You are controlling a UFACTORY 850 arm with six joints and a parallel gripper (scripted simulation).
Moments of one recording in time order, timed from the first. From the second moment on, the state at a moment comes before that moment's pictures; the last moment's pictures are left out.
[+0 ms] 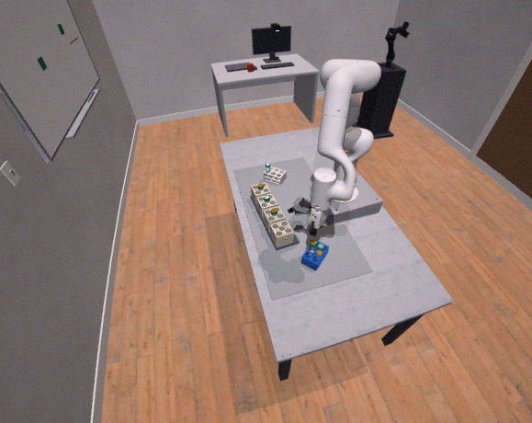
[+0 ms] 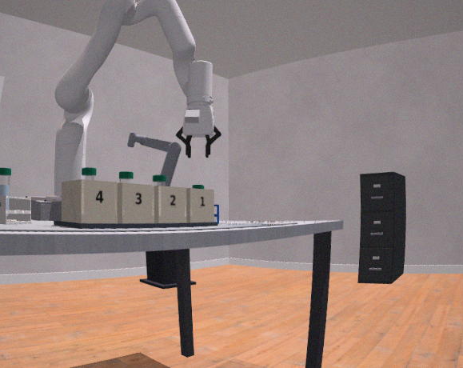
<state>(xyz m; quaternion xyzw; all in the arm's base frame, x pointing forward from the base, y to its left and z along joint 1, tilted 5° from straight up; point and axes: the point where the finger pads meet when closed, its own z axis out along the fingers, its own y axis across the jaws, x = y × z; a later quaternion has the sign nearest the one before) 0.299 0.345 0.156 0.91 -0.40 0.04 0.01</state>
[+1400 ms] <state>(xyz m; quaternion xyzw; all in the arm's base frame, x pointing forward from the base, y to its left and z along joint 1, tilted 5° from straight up) 0.304 0.341 0.081 0.91 -0.40 0.04 0.01</state>
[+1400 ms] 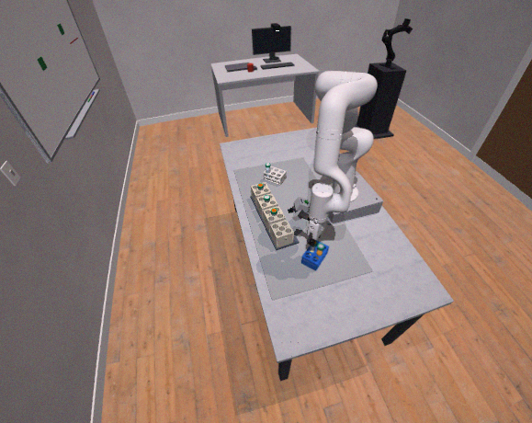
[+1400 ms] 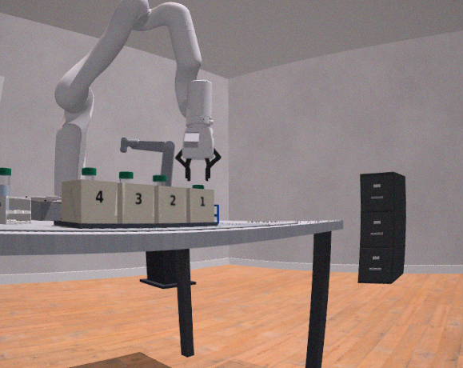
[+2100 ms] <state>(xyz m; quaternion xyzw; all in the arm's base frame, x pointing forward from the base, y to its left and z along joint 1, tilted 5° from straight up) 0.305 0.340 0.063 0.91 -0.40 0.04 0.01</state>
